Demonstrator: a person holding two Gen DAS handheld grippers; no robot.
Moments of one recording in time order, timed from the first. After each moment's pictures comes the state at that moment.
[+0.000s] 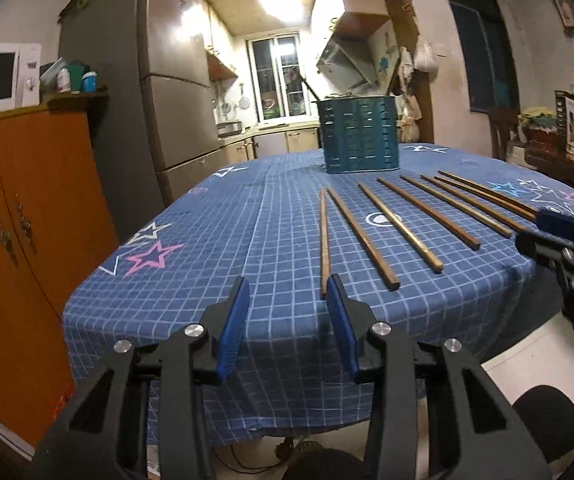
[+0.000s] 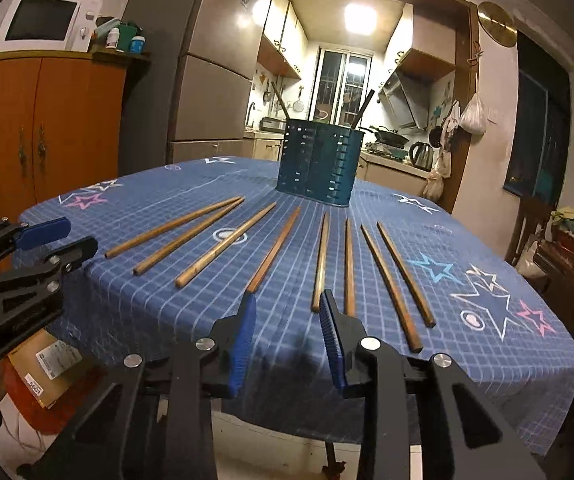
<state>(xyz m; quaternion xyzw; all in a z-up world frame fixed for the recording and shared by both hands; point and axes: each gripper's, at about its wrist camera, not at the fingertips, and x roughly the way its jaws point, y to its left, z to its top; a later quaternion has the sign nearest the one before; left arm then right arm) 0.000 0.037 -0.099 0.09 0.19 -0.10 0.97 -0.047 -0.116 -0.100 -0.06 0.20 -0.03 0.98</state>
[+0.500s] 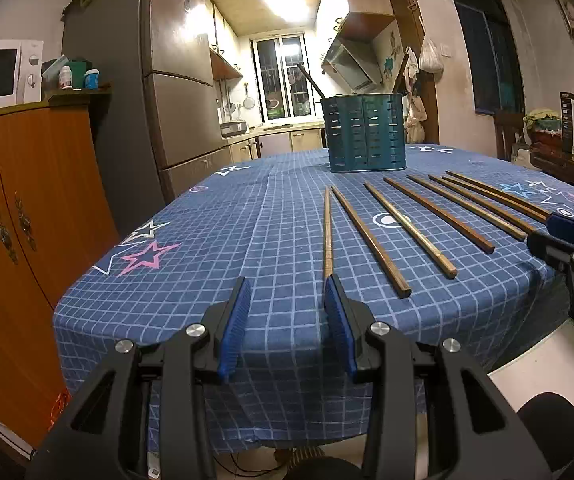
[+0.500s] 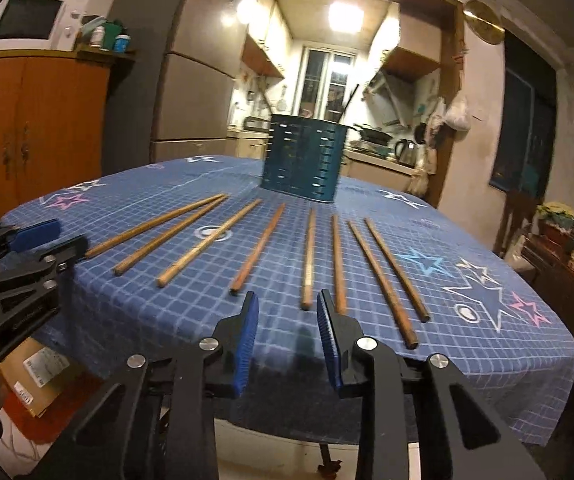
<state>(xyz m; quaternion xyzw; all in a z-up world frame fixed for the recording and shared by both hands) 0.007 0.031 -0.105 0.09 0.19 -0.10 0.97 -0.037 -0.117 -0.103 -0.06 0.20 -0.07 0.98</state>
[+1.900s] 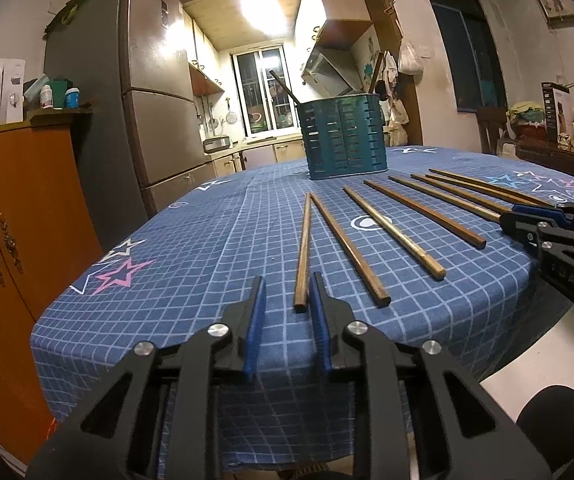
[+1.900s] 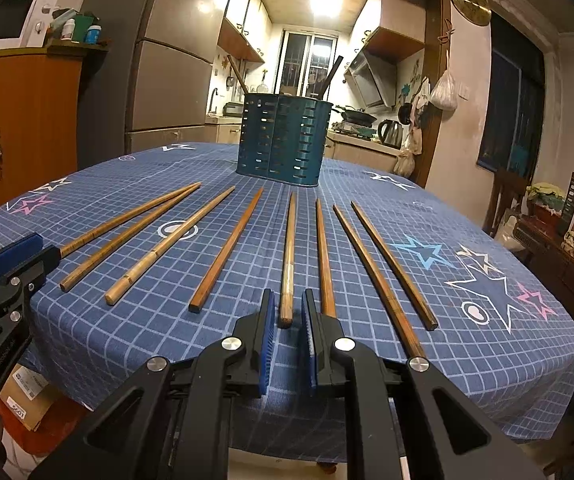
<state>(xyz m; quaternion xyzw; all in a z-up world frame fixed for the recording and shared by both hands) 0.015 0.013 -0.117 0.11 0.16 -0.13 0.97 -0.003 -0.132 -0.110 -0.04 0.22 -0.09 0.97</state>
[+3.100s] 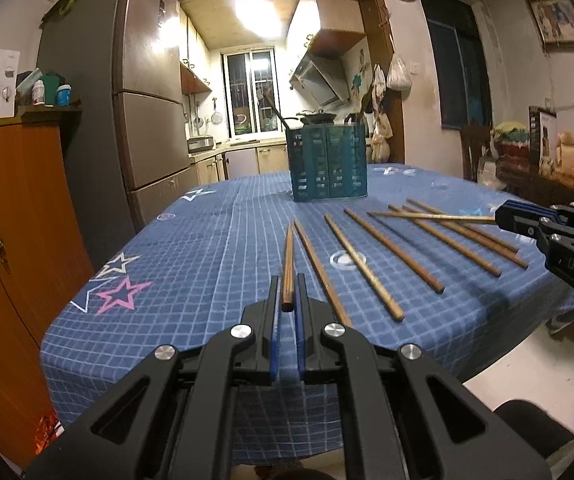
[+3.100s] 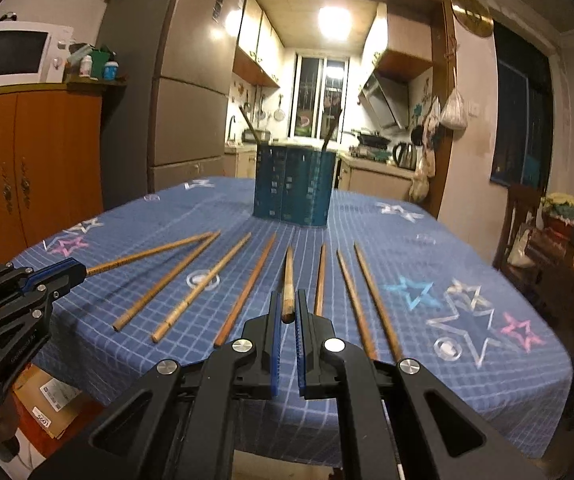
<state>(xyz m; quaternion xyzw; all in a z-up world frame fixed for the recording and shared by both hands) -0.001 0.021 -0.070 0.07 0.16 -0.17 0.97 -0.039 -0.142 -0.057 -0.03 0.17 -0.05 0.98</state>
